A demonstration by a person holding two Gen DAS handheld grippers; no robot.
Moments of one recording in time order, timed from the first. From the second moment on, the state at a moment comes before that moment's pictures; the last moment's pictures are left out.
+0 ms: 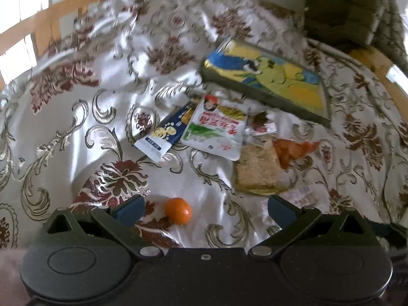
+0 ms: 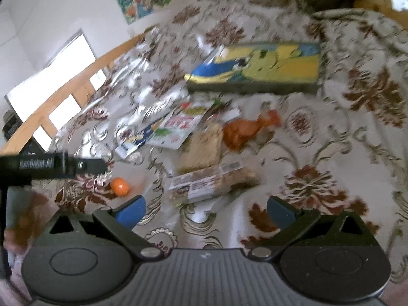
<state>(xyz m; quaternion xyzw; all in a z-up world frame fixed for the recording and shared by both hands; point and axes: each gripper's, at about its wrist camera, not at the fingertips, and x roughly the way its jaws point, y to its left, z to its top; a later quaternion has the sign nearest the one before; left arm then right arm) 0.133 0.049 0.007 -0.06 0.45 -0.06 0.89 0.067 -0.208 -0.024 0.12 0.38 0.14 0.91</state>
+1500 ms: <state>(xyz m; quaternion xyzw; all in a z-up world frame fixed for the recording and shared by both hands) 0.197 0.072 -0.066 -0.21 0.57 -0.07 0.79 0.159 -0.173 -0.091 0.25 0.46 0.10 0.85</state>
